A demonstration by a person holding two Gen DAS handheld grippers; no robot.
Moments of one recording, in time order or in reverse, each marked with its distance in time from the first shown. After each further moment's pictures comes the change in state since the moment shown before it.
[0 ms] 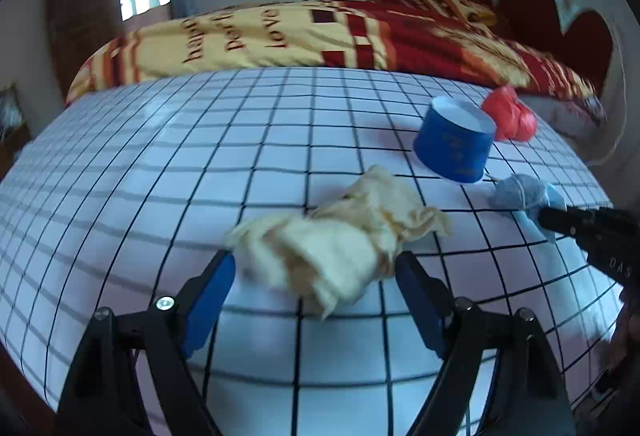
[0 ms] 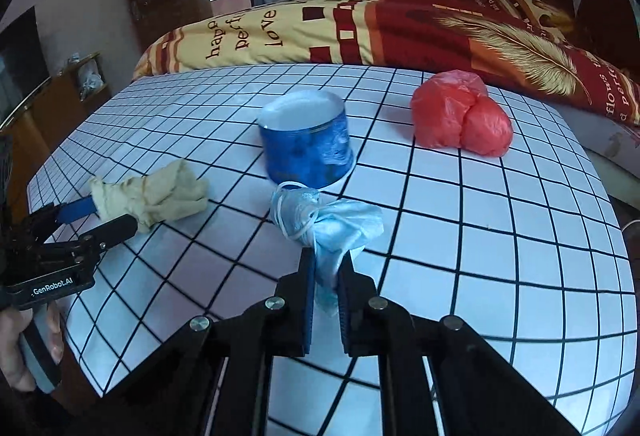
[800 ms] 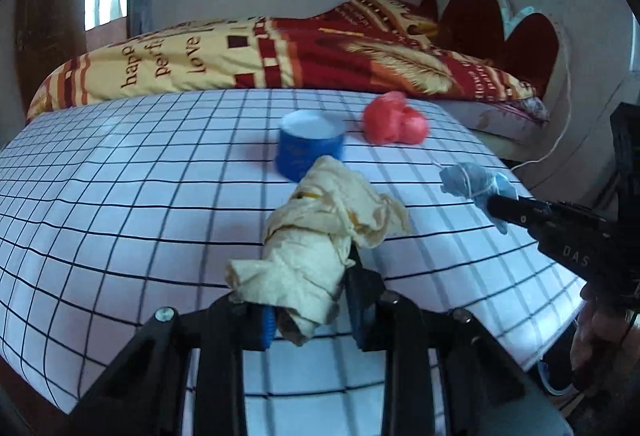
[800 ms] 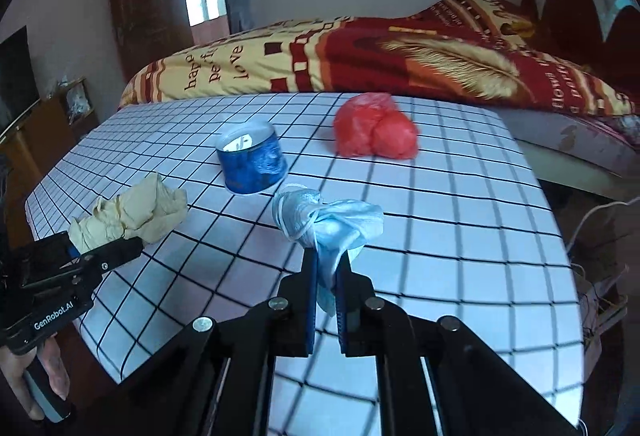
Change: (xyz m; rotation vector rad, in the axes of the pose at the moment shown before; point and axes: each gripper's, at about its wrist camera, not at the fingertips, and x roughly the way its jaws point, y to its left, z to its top) left arm -0.056 -0.089 -0.010 0.005 -0.066 -0.177; right arm -0.081 -0.051 -0.028 0.053 -0.096 -0.069
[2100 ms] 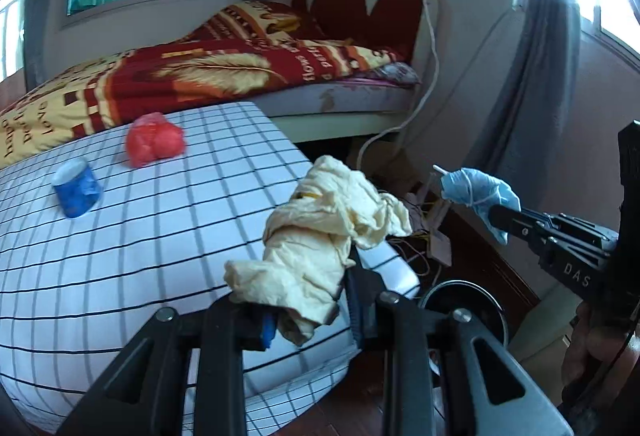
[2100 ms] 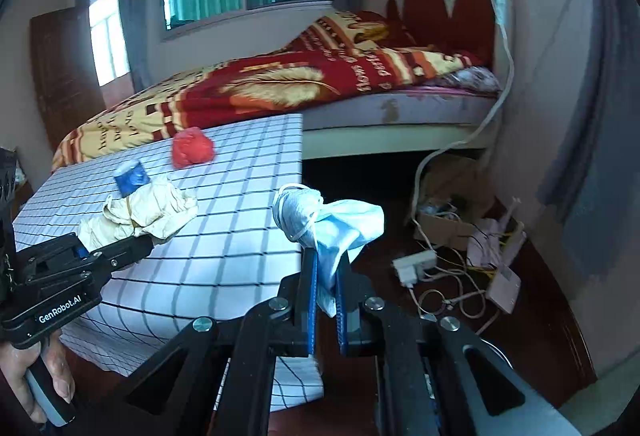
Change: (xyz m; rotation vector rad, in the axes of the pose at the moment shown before) left arm -0.033 -0.228 -0.030 0.221 -0.011 -0.285; right arm -0.201 -0.162 -0.116 0.230 -0.119 -0.300
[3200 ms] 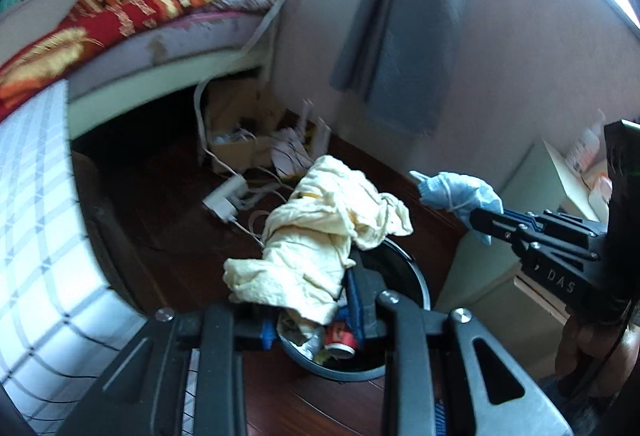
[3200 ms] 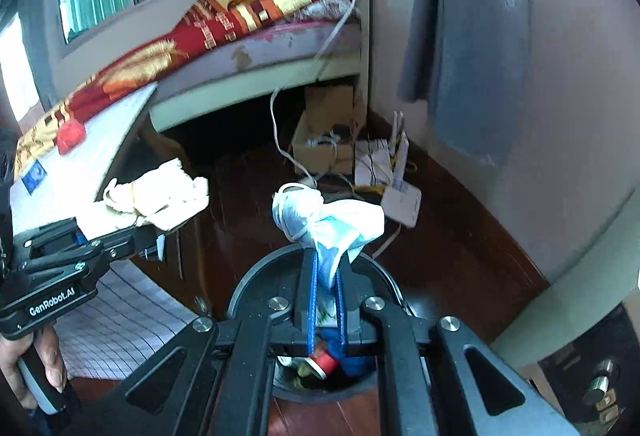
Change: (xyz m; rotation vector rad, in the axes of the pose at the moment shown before) left arm 0.090 -0.181 -0.046 0.228 0.218 -0.319; right arm -0.042 -0.177 -0.113 0.220 0.146 -0.258
